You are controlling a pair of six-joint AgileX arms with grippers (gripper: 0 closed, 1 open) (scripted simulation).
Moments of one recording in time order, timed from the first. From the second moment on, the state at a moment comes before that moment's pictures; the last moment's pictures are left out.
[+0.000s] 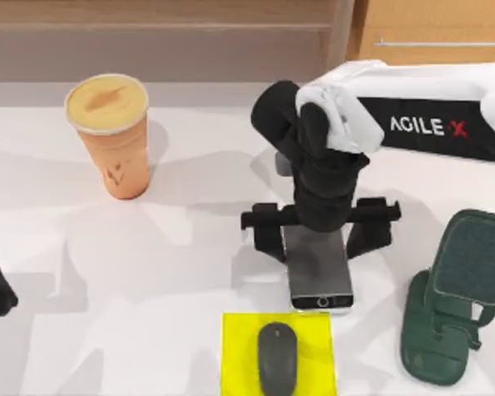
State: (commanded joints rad) left arm 0.00 0.00 0.00 0.00 0.00 0.00; right arm 0.64 2.25 1.62 -0.95 0.00 0.61
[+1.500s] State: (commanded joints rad) left arm 0.00 0.00 0.00 0.00 0.00 0.00; right arm 0.71 2.12 1.65 -1.07 0.09 0.71
